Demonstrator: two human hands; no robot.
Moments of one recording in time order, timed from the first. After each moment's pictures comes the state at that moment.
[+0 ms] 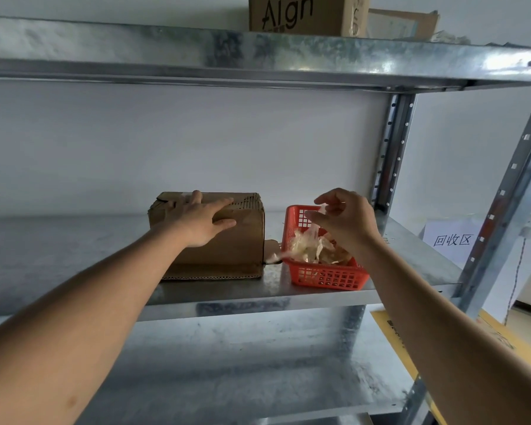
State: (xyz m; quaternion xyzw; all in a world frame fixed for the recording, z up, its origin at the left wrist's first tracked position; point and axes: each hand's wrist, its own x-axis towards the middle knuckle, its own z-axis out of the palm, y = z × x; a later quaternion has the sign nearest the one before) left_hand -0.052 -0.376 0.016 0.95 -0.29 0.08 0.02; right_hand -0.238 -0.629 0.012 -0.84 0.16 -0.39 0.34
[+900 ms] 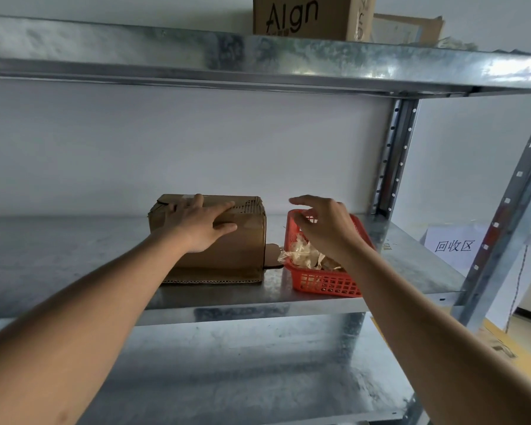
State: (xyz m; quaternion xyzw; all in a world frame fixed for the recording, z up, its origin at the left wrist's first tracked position) left_hand -0.051 -0.376 0.015 0.95 -0.30 0.09 0.02; right_hand -0.217 -0.603 0.018 -0.91 0.09 -0.32 0.24
